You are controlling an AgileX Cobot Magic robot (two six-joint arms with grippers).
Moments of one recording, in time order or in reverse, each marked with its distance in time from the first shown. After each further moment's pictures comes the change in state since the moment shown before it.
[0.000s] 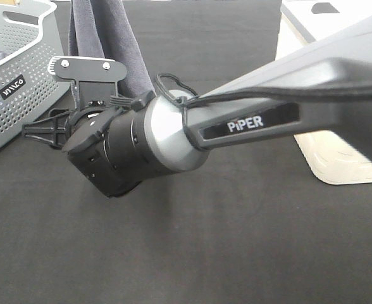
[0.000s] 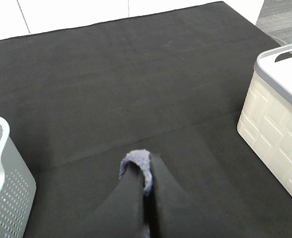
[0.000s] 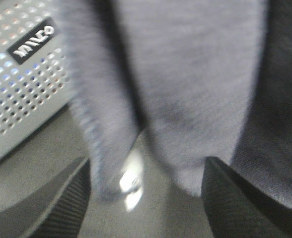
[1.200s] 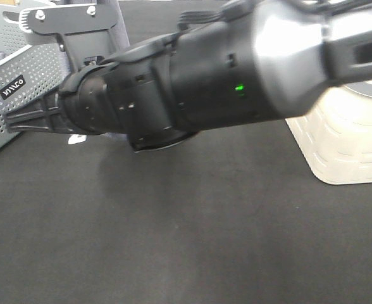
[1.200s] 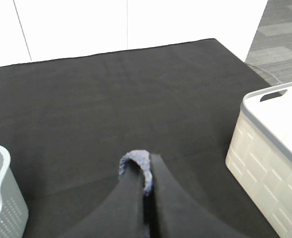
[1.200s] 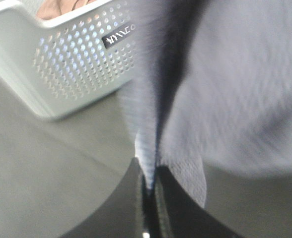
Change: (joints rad) left arm 0.000 0.000 -0.103 -0.006 0.005 -0.020; right arm -0.001 -0.302 0.156 0.296 0.219 -0.590
